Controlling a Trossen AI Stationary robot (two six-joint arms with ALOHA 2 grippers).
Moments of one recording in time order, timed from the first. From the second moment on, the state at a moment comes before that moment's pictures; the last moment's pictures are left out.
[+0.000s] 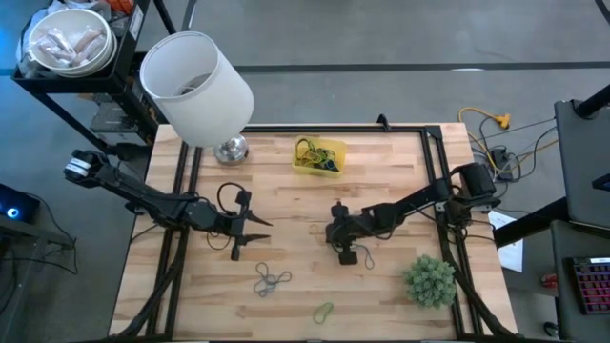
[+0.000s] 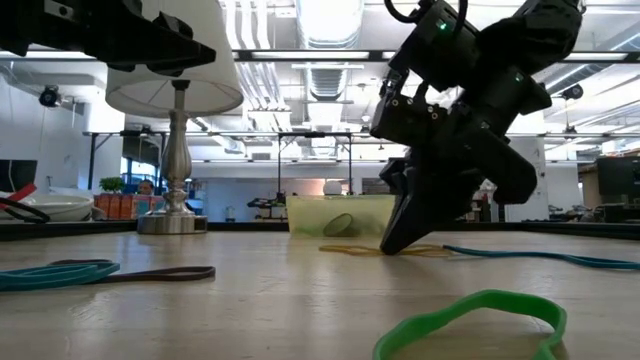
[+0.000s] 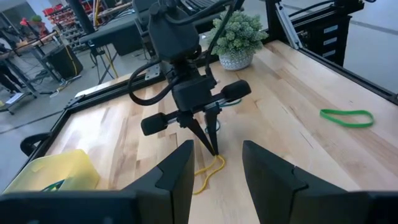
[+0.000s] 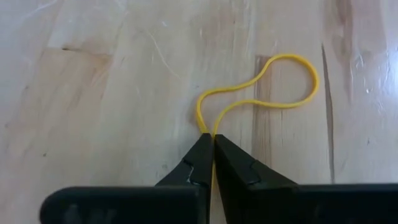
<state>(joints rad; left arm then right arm) -0.35 0.95 0.40 0.34 -0.26 0.21 0.18 1.85 0.82 0.08 0.03 0.06</state>
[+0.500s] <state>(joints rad) -0.35 0.95 0.40 0.34 -0.26 0.21 0.27 1.78 0.84 0.05 0.33 -0.06</state>
